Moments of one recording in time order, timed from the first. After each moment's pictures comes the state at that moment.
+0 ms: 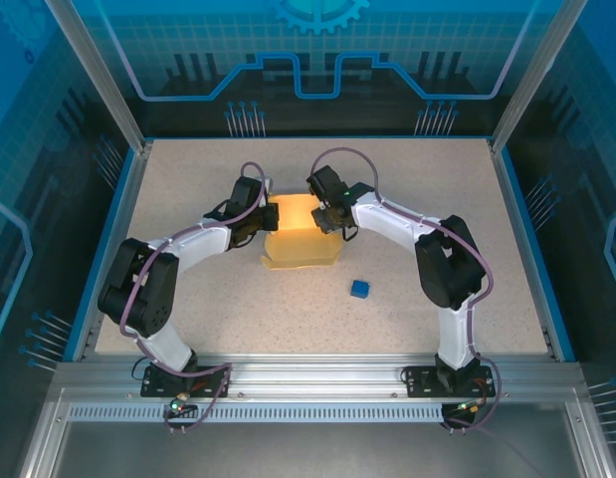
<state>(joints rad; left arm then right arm) -0.34 1.68 1.01 -0.08 0.00 -0.33 0.63 1.99 1.55 -0.65 0.22 0.15</state>
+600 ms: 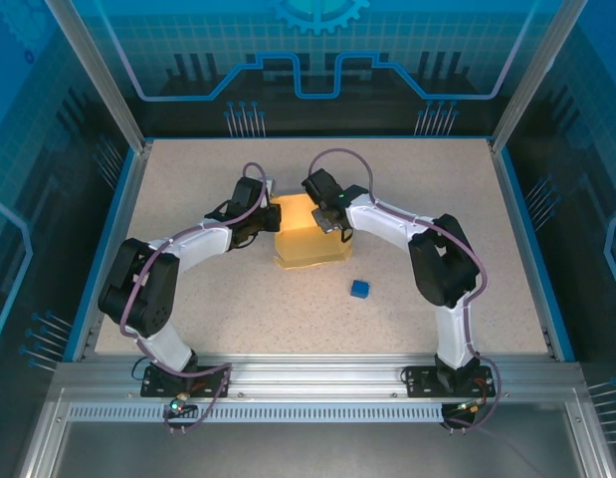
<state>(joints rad) -0.35 1.68 1.01 -0.08 0.03 -0.33 0.65 2.02 1.56 -0.65 0.40 0.15</state>
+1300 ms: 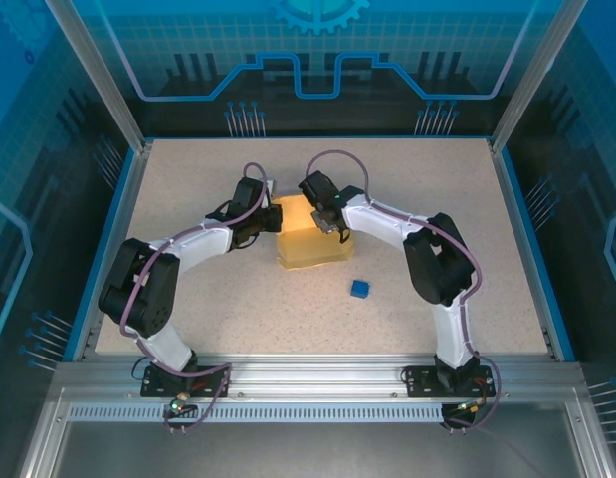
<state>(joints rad) -0.36 1.68 1.01 -0.08 0.03 -0.35 0.66 2.05 1.58 -0.67 0.43 0.14</state>
